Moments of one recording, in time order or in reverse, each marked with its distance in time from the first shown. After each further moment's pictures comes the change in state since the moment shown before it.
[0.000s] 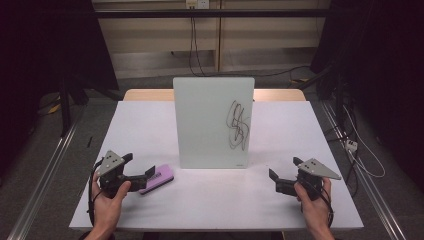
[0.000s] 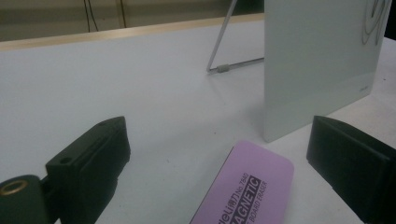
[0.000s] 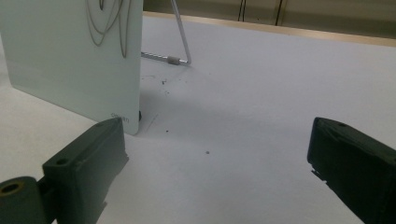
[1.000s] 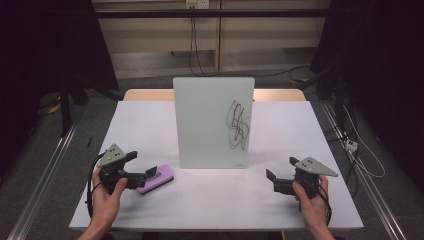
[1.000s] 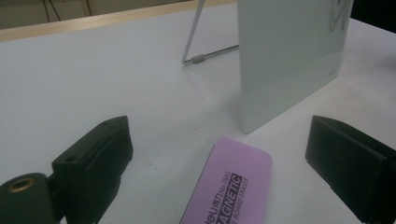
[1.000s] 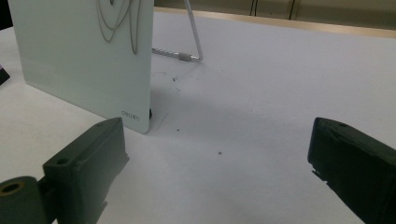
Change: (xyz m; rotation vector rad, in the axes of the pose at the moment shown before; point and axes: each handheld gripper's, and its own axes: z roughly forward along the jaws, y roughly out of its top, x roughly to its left) left arm 0.007 0.018 0.003 0.088 -0.138 0.036; right arm 0.001 0.001 0.007 0.017 0.046 0.009
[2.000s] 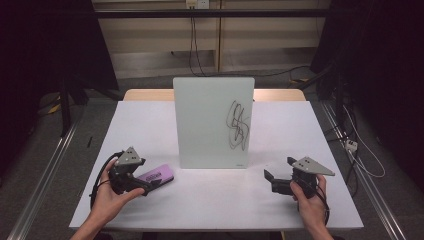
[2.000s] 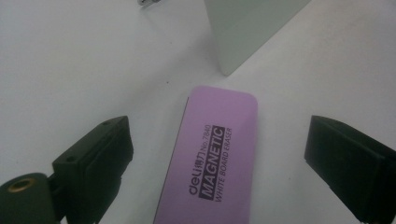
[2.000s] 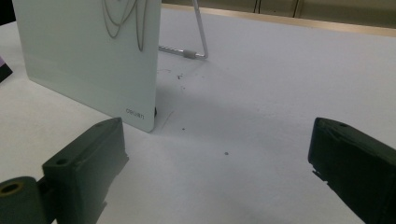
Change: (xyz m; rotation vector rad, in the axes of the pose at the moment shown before) left arm -0.006 0.004 0.018 0.266 -0.082 0.188; right arm 0.004 0.001 0.004 0.013 0.008 -0.011
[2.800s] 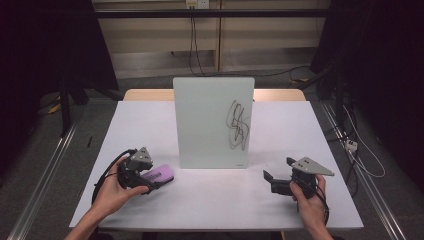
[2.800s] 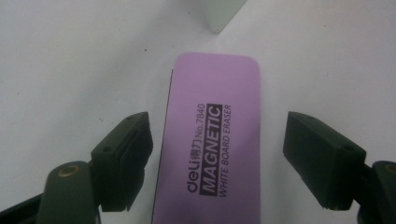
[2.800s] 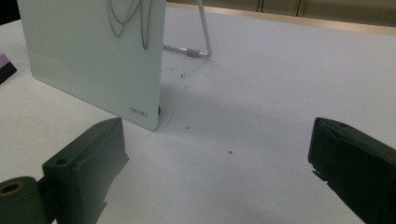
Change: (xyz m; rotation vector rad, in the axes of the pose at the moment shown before) left arm 0.003 0.008 0.022 0.210 -0.065 0.082; right arm 0.001 0.000 0.000 0.003 0.011 -0.003
